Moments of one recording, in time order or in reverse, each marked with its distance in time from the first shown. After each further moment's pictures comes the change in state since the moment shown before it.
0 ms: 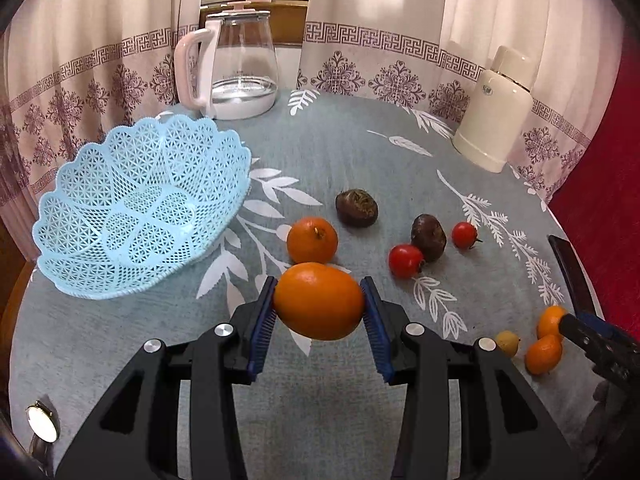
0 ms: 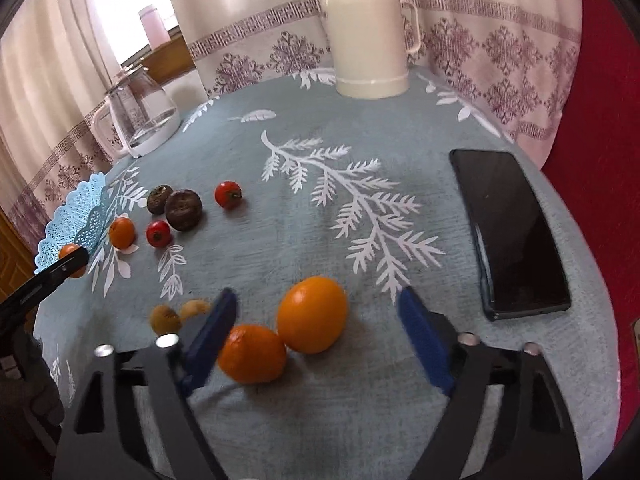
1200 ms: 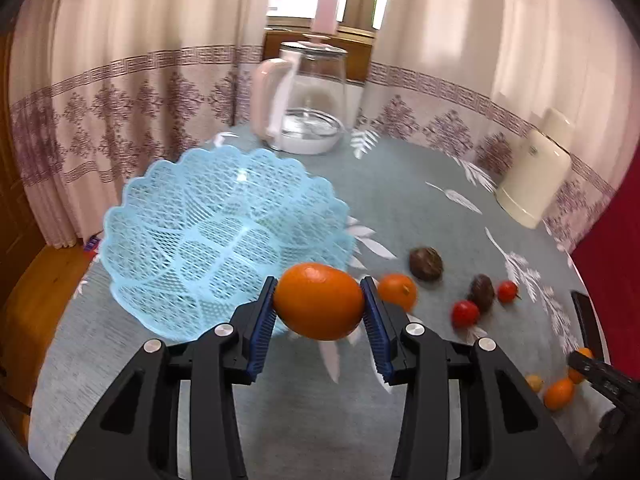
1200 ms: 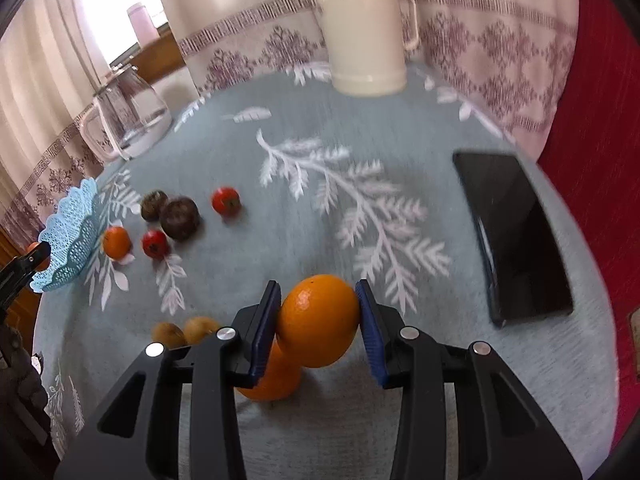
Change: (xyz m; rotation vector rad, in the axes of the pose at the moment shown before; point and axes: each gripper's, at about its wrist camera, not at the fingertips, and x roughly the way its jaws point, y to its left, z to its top) left arm -0.020 0.070 0.024 -0.140 -0.108 0.101; right arm -0.004 0.013 0.010 0.009 -0.007 -0.037
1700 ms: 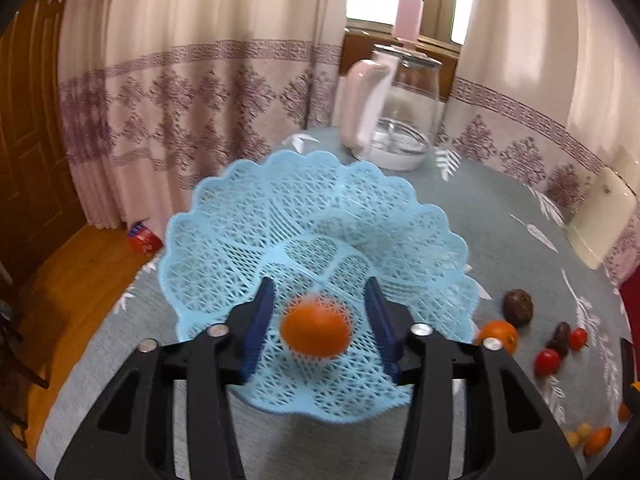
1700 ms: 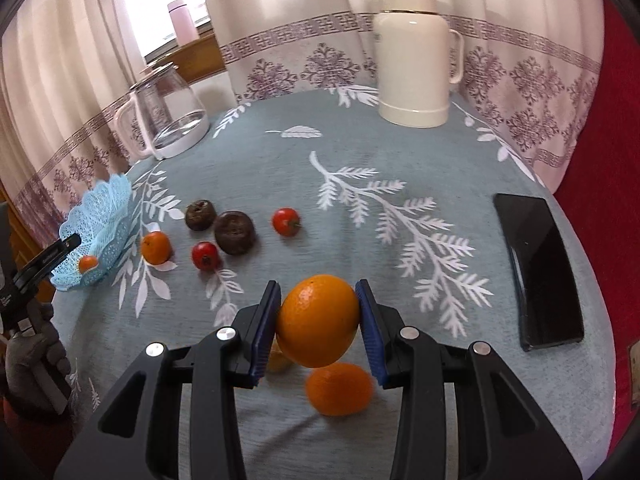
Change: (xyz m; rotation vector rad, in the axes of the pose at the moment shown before) left arm 0.031 0.052 0.013 -0.098 -0.047 0.191; right arm -0.011 0.046 0.009 -0.087 -0.037 0.048
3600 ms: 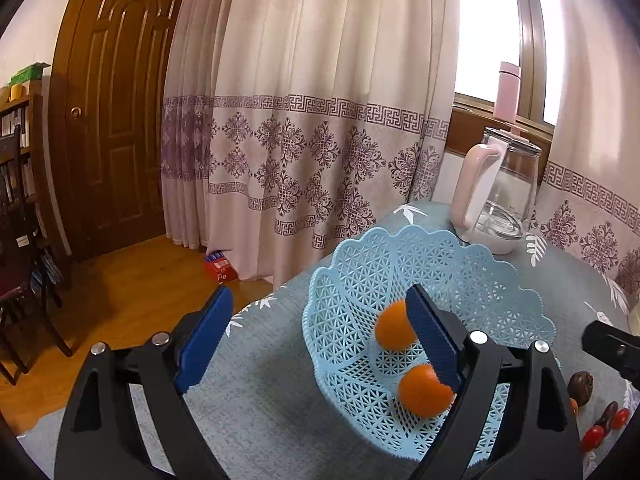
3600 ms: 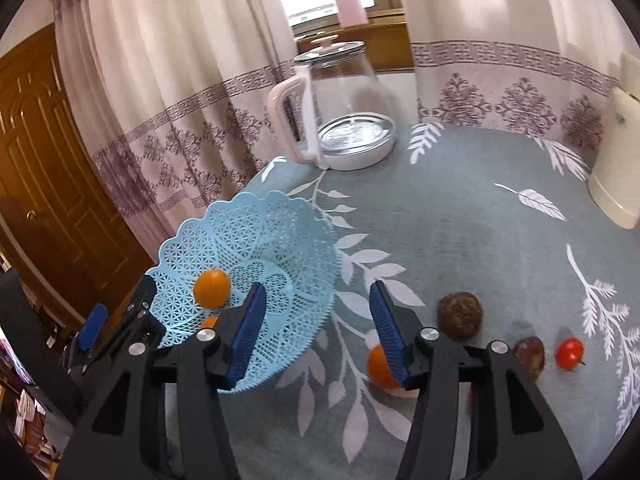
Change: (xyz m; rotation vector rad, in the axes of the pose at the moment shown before) left arm -0.022 0.042 -0.004 -0.175 -0.232 0.290; right arm 0.069 0.214 0.063 -0.207 -0.009 0.311
